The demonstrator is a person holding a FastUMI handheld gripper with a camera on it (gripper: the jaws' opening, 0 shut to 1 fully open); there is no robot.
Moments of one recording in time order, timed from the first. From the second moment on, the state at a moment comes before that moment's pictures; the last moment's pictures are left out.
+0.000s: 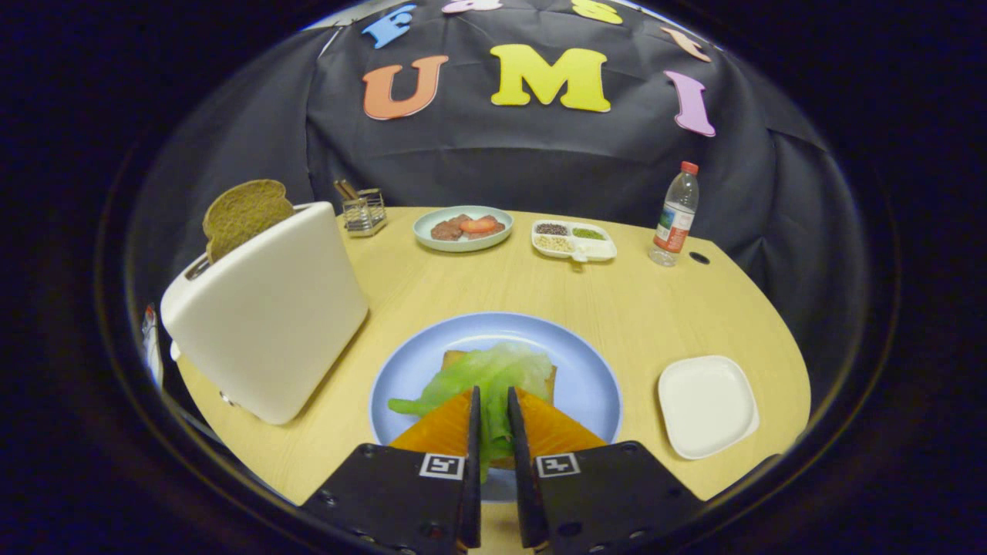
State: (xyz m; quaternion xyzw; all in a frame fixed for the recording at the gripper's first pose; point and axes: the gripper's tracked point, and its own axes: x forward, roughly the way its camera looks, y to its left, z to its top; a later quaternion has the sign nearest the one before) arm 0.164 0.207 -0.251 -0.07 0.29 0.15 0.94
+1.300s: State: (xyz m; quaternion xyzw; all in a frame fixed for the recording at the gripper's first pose) arm 0.084 0.365 -0.059 -0.04 0.14 0.23 0.96
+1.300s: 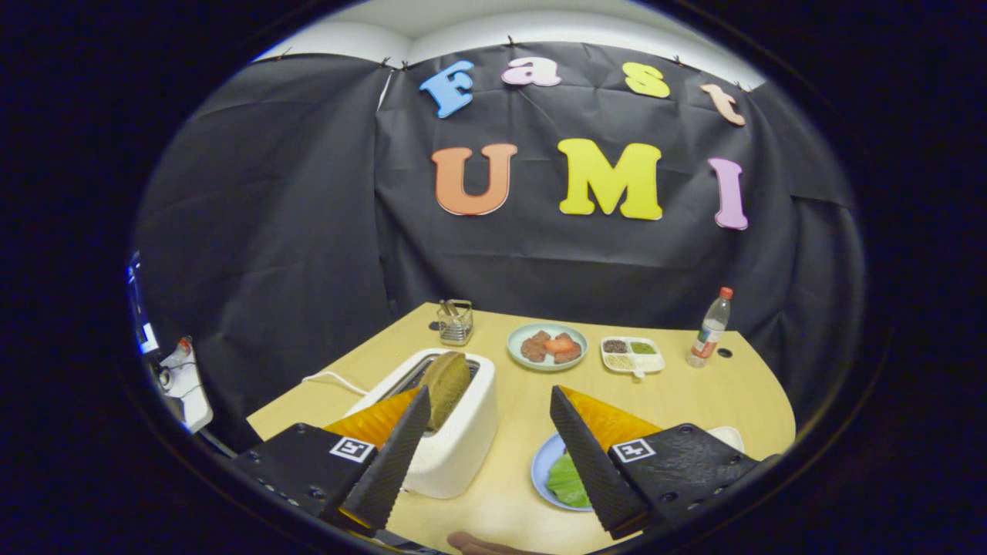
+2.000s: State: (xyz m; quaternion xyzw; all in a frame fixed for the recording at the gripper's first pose) arm 0.150 0.439 -0.113 -0.04 0.24 0.13 0.96
